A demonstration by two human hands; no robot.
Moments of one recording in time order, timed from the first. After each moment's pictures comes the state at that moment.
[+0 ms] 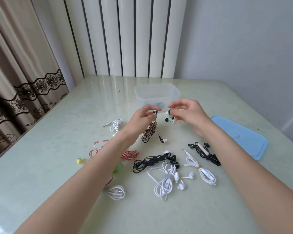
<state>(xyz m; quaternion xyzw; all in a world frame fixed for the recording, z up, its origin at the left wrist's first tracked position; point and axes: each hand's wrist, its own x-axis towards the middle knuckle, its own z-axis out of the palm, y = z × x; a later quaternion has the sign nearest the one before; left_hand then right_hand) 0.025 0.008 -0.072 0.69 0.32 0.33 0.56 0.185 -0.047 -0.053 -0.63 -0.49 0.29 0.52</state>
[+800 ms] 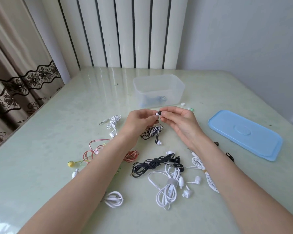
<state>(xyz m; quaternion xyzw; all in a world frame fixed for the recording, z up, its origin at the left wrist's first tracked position) 0.034 0.015 -0.098 0.60 0.36 0.35 0.62 0.162 -0.041 -0.099 -0.47 -0.35 0.46 0.67</state>
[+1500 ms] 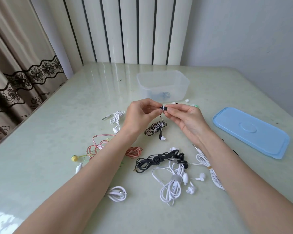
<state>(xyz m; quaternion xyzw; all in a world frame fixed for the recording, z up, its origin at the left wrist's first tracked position) 0.030 0.017 -0.096 0.70 0.32 0.42 0.49 0.164 -0.040 -0.097 -0.44 -0.32 0.48 0.69</state>
